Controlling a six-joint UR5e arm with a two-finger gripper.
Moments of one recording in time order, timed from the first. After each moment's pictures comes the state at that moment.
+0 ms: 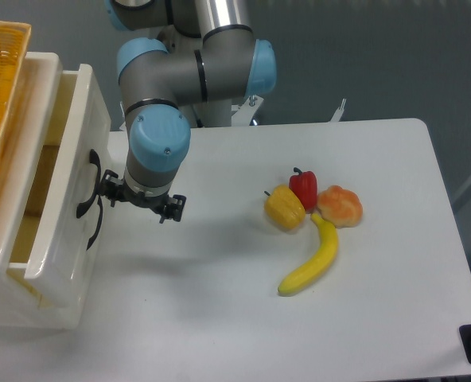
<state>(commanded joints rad) 2.19 -1.86 -1.64 -1.37 1.32 0.46</state>
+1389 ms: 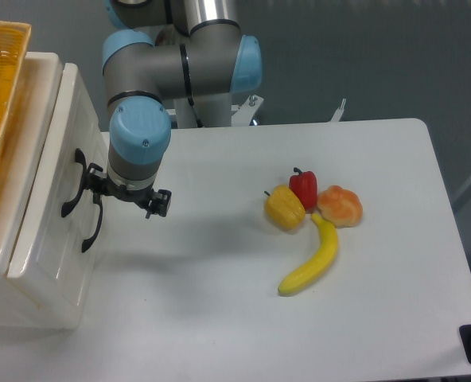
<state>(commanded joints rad) 2.17 -1.84 -1.64 -1.37 1.32 0.41</state>
